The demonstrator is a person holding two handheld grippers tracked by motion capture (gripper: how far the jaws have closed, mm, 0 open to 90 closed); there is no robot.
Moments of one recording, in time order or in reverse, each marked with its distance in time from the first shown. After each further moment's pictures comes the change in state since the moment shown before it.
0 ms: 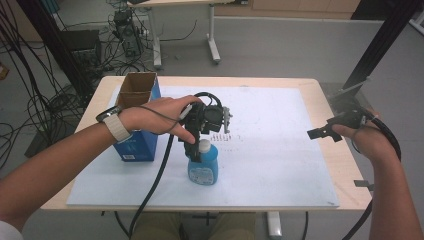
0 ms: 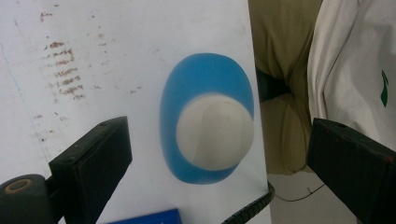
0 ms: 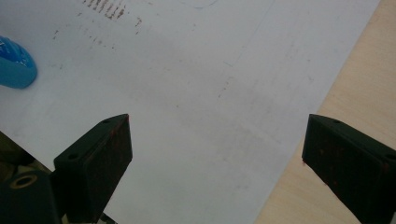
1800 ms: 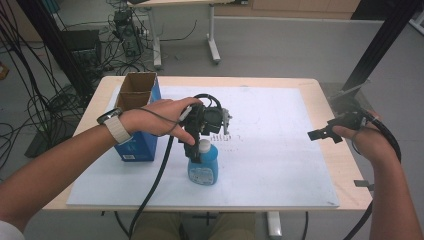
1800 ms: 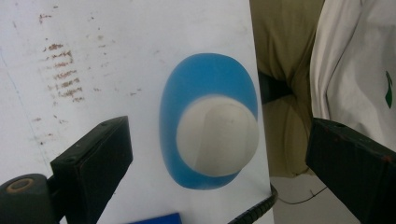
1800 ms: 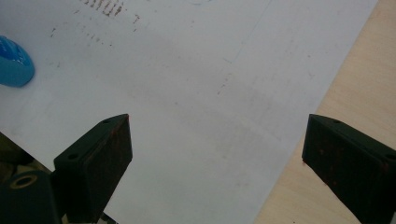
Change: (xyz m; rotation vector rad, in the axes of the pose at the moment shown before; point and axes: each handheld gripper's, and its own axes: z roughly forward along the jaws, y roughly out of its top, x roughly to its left) left arm -0.001 -0.003 0.006 -0.010 0.010 0.009; right arm -0.001 -0.003 0.002 0.004 -0.002 0.006
